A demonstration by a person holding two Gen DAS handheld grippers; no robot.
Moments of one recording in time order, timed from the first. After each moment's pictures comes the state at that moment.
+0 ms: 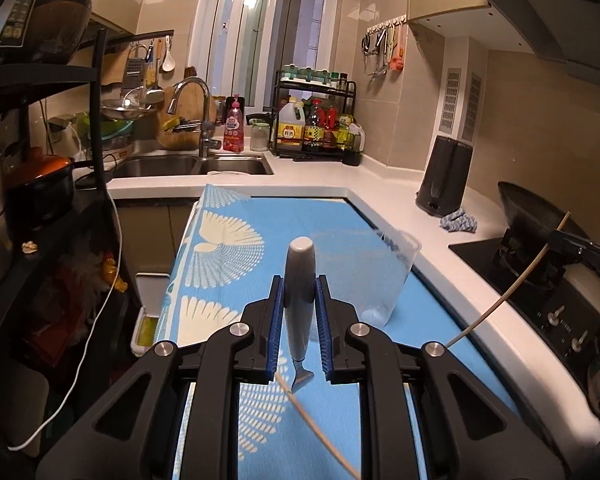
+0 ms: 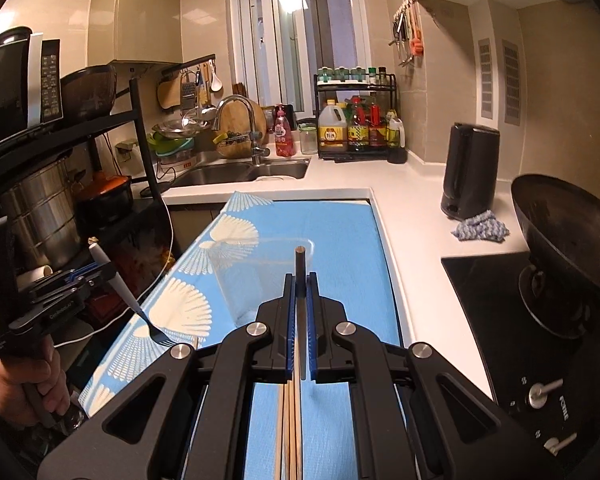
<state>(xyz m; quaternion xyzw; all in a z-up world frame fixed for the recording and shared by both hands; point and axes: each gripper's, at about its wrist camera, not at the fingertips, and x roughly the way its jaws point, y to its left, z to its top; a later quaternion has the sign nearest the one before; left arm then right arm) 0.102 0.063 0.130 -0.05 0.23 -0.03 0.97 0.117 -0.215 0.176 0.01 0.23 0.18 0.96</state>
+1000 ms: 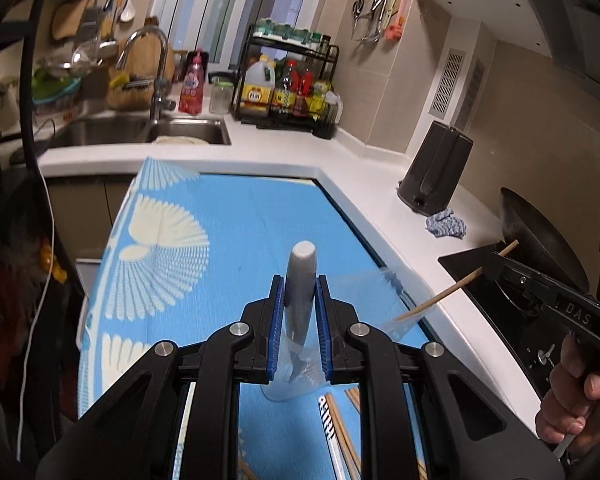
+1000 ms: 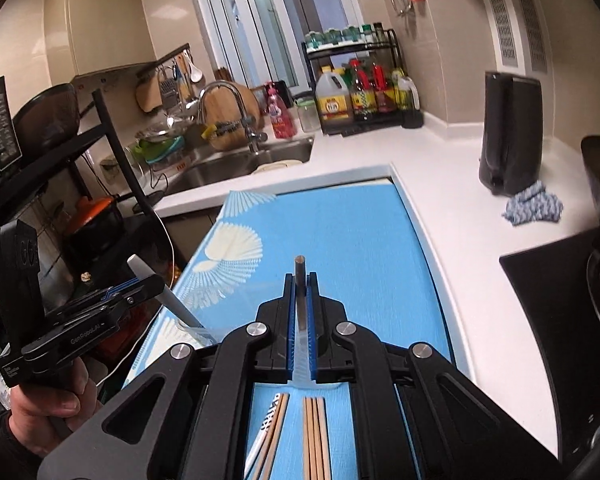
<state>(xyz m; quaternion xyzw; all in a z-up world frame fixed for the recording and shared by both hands) 0.234 0.059 0.100 -0.10 0.30 -0.11 0.94 0.258 -0.181 0.146 0.08 0.29 0.19 0.94</state>
